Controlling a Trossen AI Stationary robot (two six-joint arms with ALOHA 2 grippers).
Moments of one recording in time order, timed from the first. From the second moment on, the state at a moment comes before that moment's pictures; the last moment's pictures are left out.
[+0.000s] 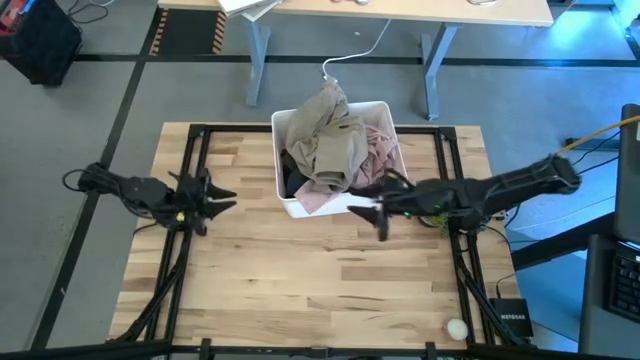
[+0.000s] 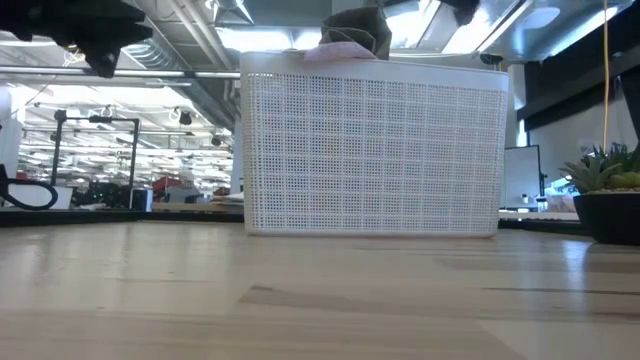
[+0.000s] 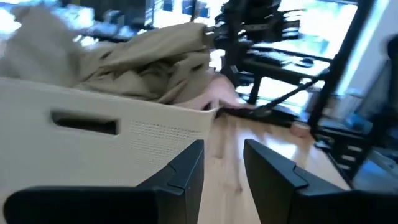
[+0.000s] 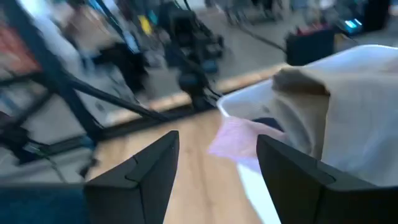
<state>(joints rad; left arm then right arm) -0.38 0.15 0.31 -0.20 -0.52 -0.17 0.24 1.08 0.82 0.07 0.32 0.32</state>
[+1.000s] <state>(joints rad) -0.38 0.04 0.14 -0.05 -0.36 -0.01 0.29 0.44 0.15 0.41 0.12 0.21</state>
